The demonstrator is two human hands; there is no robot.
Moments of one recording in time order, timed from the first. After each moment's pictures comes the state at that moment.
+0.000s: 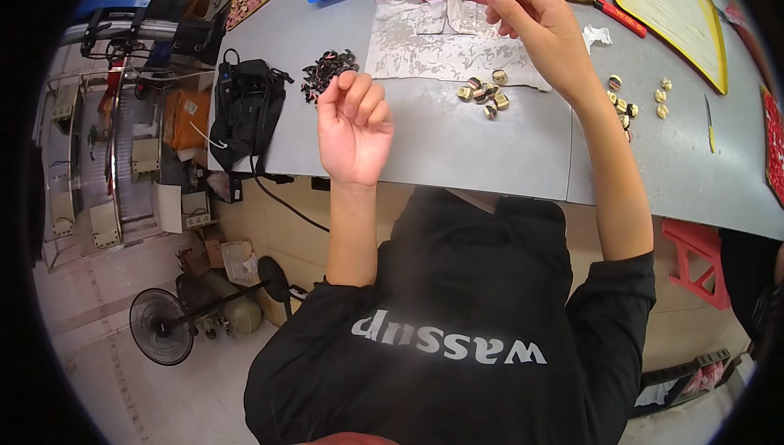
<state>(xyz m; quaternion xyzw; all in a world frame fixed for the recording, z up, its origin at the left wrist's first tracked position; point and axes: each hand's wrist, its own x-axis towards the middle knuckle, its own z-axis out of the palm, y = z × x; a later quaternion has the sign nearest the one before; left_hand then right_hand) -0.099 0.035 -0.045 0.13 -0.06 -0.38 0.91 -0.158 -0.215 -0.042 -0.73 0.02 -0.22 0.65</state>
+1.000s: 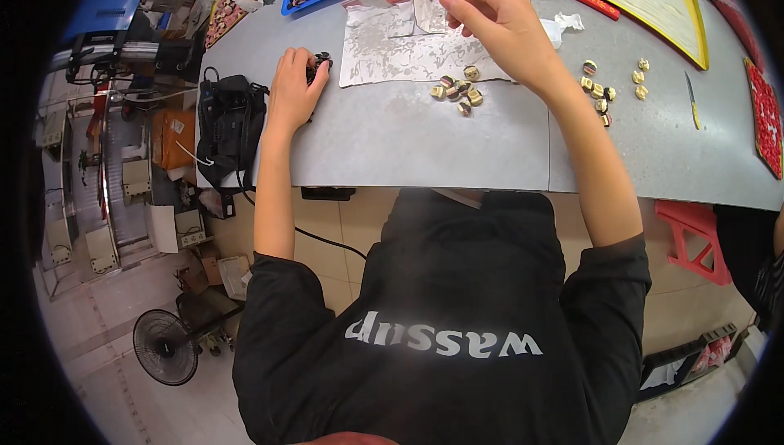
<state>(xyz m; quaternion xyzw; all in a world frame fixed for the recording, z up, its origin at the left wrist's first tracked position) 0.018 0.068 -0.054 0.89 -0.42 0.09 0.12 -0.158 -0.210 -0.044 -0.77 0.02 -0.22 0.60</state>
